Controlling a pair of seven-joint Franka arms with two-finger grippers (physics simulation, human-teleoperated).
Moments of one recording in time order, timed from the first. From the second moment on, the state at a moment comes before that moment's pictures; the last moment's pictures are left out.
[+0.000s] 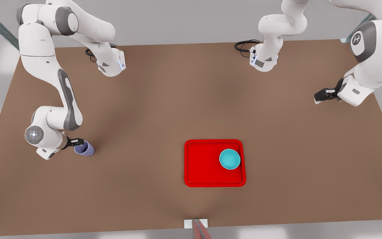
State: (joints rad) left arm -0.05 0.07 0.03 -1.45 0.01 1.41 -0.07; right arm -0.13 0.42 -0.02 -1.93 -0.13 2.20 -0.21
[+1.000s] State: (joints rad) left arm -0.08 0.16 0.02 -1.41 0.01 1.42 -0.08; right arm -0.12 0.50 -0.02 -1.89 -0.11 2.21 -0.20
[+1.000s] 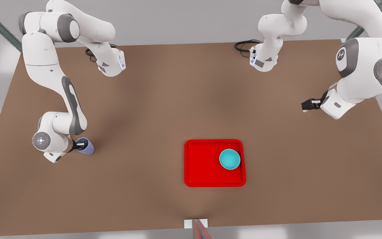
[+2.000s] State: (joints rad) left arm -0.07 0.19 0.02 -1.38 0.05 1.43 -0.08; right arm 0.62 0.86 -0.13 -1.11 0.28 1.95 0.19
